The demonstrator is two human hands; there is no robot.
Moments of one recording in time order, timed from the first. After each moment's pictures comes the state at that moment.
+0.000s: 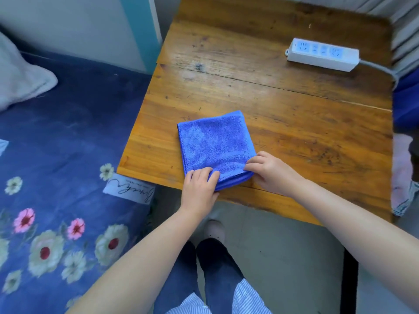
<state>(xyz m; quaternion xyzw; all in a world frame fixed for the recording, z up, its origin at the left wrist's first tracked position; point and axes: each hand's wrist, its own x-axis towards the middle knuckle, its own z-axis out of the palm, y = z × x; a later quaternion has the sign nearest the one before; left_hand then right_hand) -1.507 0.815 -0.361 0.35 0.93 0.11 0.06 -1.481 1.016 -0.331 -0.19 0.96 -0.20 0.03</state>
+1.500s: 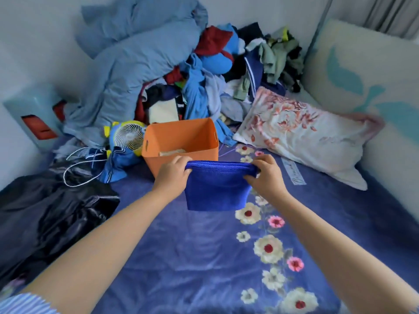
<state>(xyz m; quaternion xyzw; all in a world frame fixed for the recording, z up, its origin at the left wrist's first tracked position) -1.284 0.175 -0.122 -0.33 0.91 0.16 -0.18 -1.452 0.323 -0.129 -0.42 0.83 -0.35 0.07</state>
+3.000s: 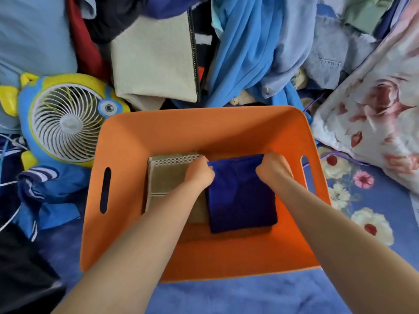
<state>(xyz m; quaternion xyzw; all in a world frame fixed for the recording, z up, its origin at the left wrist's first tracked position) -1.533 -0.263 -0.451 -0.55 0.72 0.41 0.10 -1.661 -0.173 -0.409 -0.25 0.92 -0.03 0.31</state>
